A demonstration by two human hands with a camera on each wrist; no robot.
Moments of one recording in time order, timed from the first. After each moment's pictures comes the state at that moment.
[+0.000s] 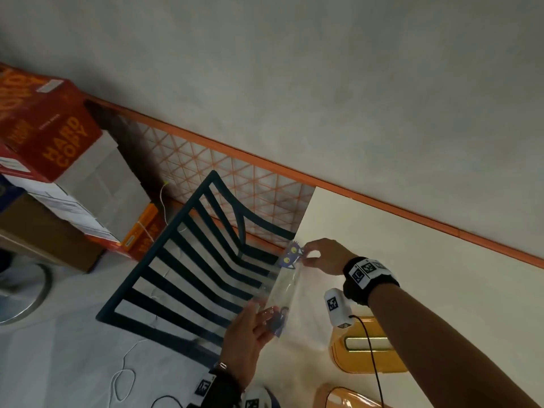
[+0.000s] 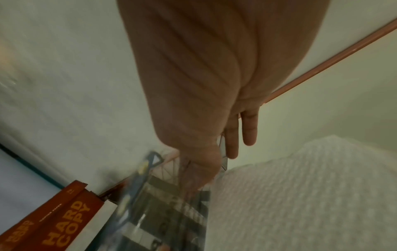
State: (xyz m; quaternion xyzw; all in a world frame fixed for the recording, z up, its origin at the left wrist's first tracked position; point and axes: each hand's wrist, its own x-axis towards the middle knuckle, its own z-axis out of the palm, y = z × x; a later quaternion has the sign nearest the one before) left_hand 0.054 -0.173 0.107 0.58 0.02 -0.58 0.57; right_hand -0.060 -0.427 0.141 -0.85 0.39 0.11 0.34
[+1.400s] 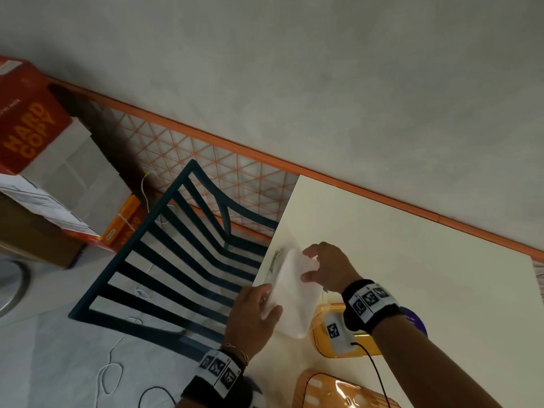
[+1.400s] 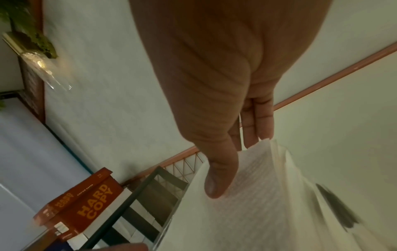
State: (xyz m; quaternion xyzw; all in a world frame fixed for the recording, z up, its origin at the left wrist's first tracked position) left_hand 0.026 -0.200 0.098 0.79 -0.44 -0.32 0.29; right_hand -0.115 -0.390 0.134 -0.80 0.51 0.06 0.31
